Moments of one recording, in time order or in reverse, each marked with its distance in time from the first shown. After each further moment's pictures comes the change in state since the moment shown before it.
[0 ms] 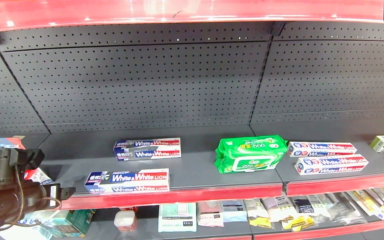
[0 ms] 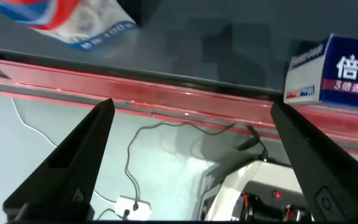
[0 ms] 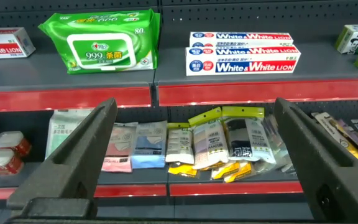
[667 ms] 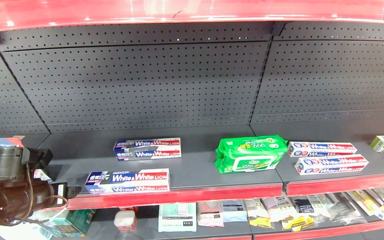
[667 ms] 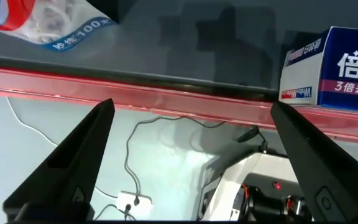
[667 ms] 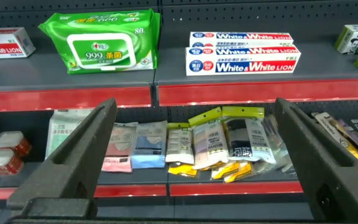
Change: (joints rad) left arm -0.015 0.069 -0.016 -0.042 -0.001 -0.005; right arm 0.000 0.000 0.000 0.000 0.000 0.000
